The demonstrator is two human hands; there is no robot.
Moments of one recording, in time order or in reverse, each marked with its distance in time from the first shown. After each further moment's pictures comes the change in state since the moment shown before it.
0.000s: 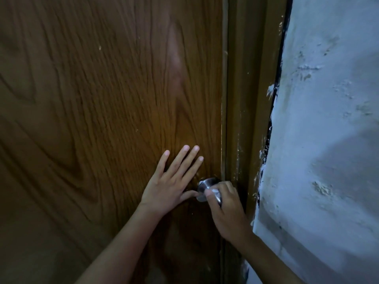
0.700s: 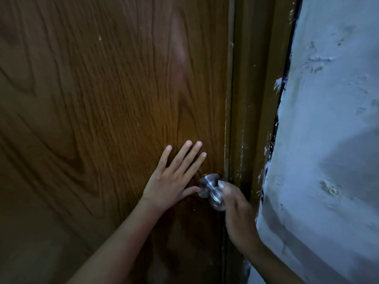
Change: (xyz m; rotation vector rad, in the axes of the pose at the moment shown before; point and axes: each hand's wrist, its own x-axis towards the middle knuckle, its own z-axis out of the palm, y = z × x) left_hand -0.001 0.001 0.001 0.035 0.021 0.004; right_hand -0.014 -0.010 -0.011 0.360 -0.040 0.244
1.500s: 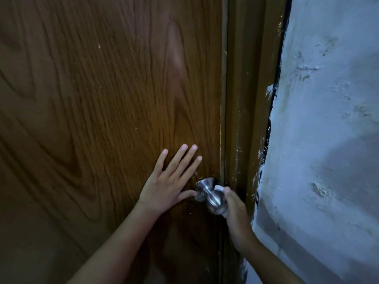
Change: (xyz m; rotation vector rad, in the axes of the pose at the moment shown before) left_hand 0.001 0.000 0.001 0.004 -0.011 -0.004; right_hand 0.012 0.007 -0.004 0.353 0.016 0.235
